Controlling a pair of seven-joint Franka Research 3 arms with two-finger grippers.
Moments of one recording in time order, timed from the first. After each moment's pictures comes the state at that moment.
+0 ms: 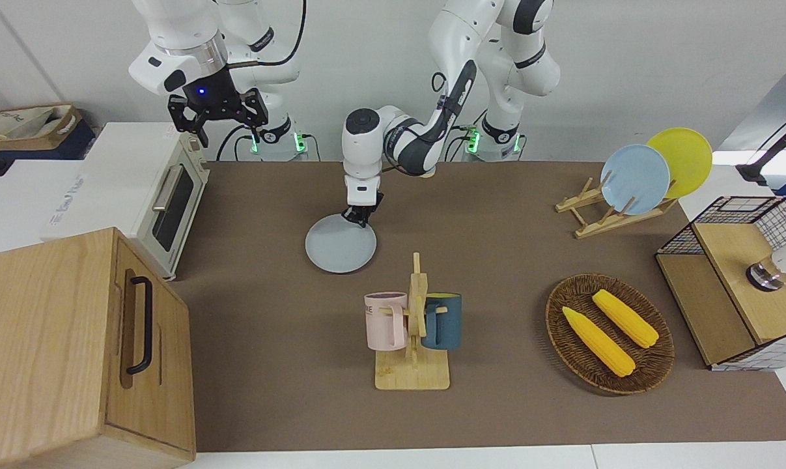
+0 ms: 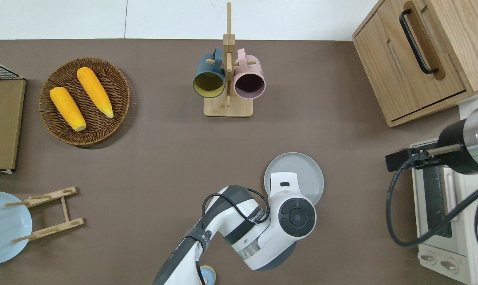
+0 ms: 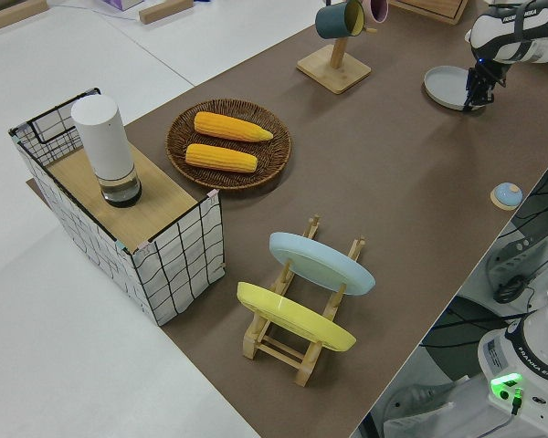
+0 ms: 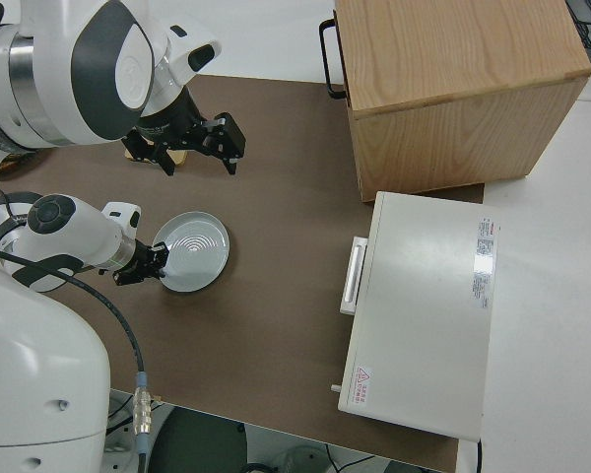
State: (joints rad) left arm -0.78 0.42 -0.14 -1.84 0.04 2.31 -1.67; right arm 0.02 -0.01 0.12 -1.47 0.00 1.39 0.03
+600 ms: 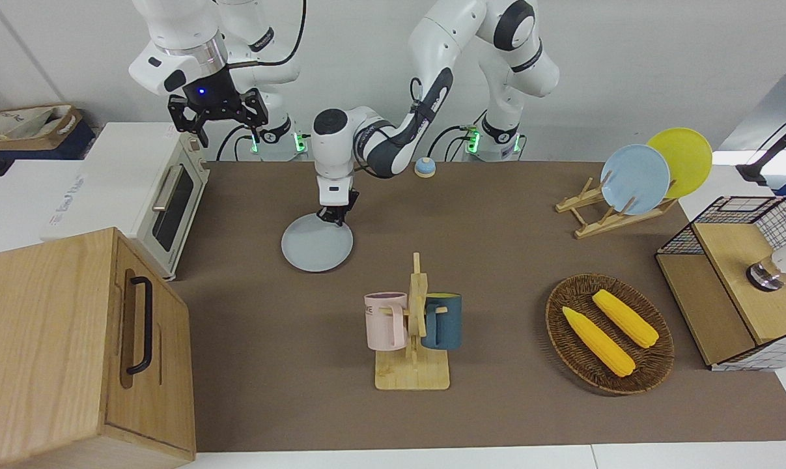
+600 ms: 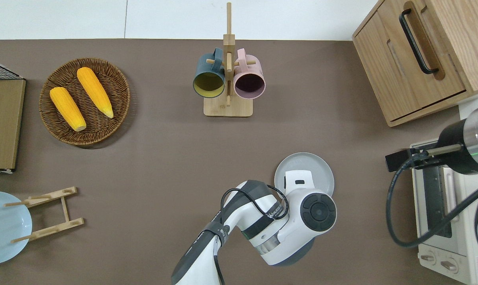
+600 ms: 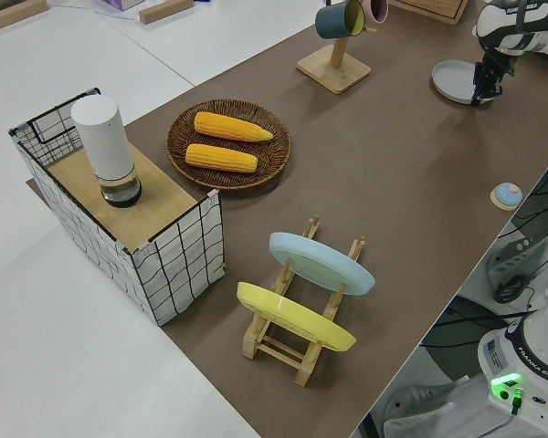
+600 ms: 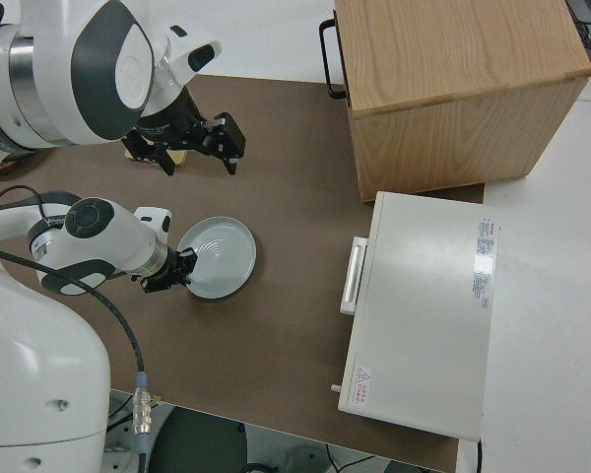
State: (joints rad) left arm -0.81 0.51 -0.14 -1.69 0.04 2.21 -1.72; right arm 0.02 -0.01 0.12 -1.47 0.00 1.39 0.03
